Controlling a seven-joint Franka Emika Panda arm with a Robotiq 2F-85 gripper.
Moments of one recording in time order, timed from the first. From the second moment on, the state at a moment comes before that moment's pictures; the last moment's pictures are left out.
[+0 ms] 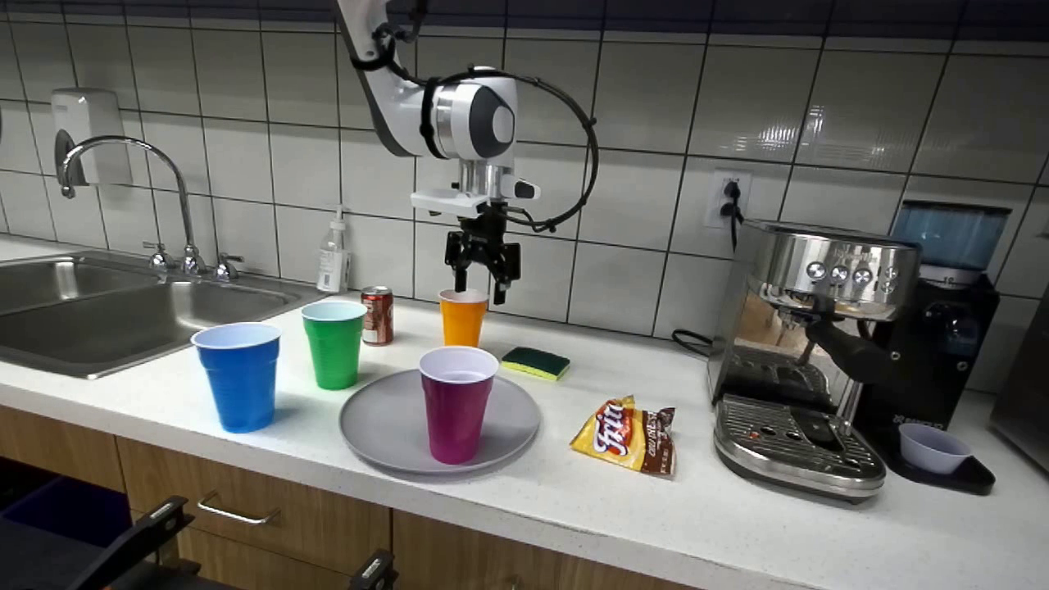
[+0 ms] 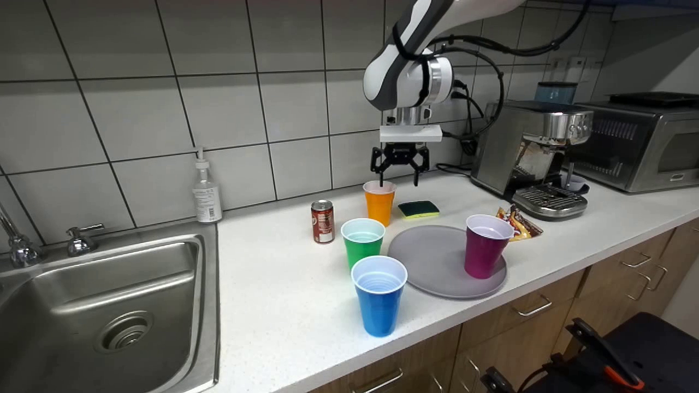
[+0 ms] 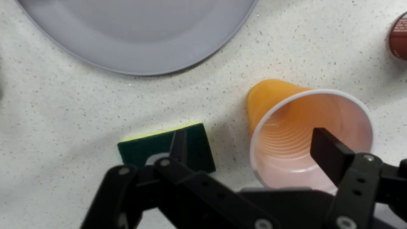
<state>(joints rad) -0.02 0.54 -0.06 -1.77 0.02 2.32 0.31</state>
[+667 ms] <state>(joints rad) -0.01 0.62 -0.07 -1.68 0.03 2.30 0.38</state>
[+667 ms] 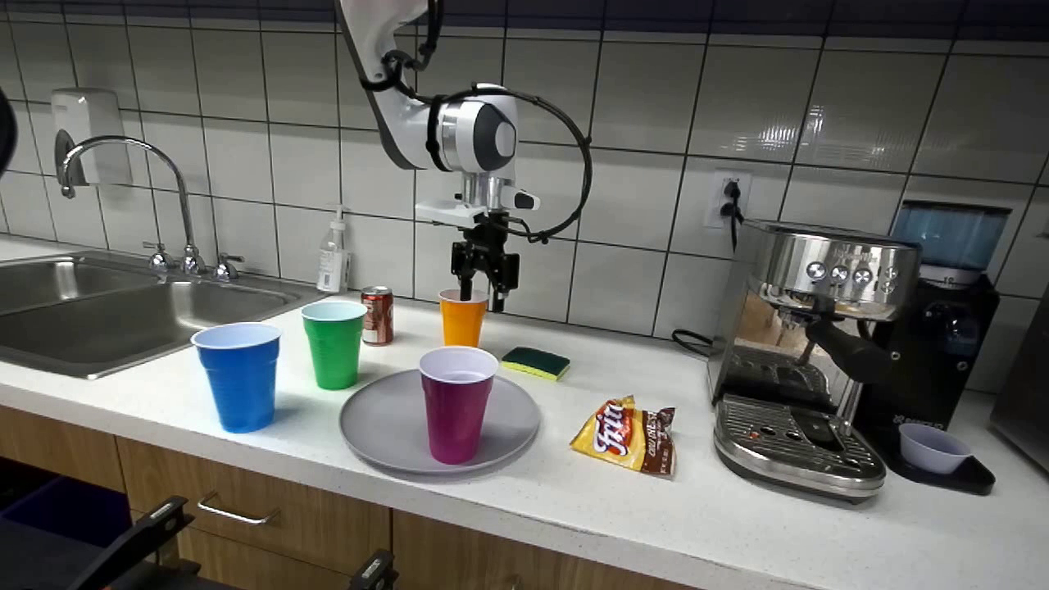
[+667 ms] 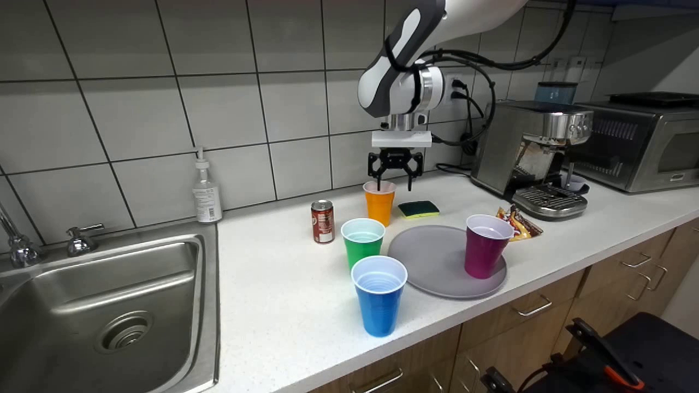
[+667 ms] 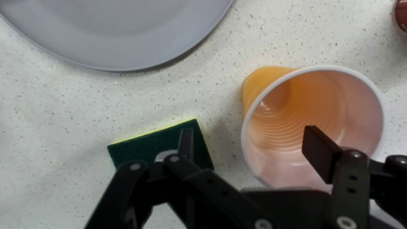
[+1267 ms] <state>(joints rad) -0.01 0.64 -0.07 -1.65 0.04 2.29 0.38</state>
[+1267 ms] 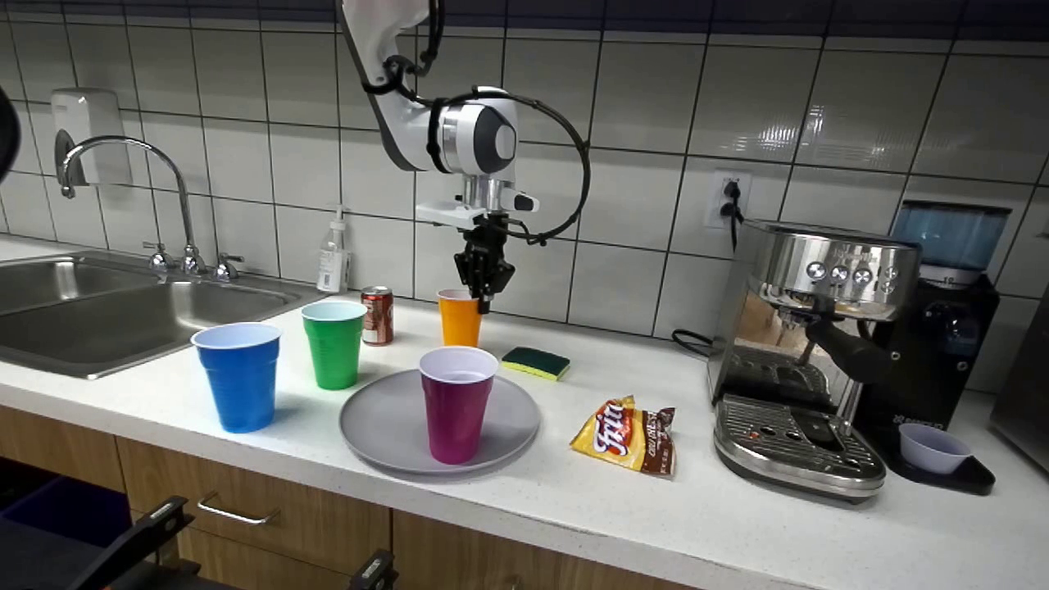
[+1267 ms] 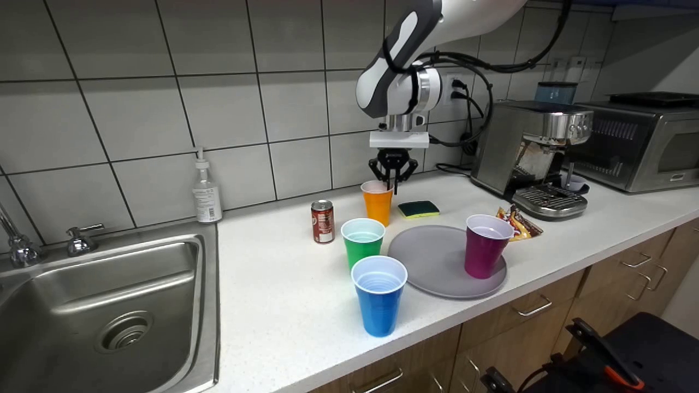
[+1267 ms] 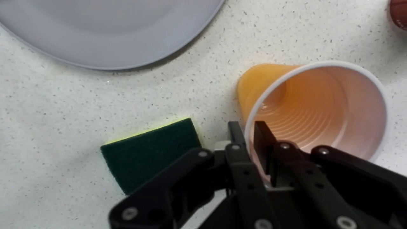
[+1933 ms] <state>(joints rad) -0.01 0.64 -0.07 -1.64 0.06 2.28 0.38</state>
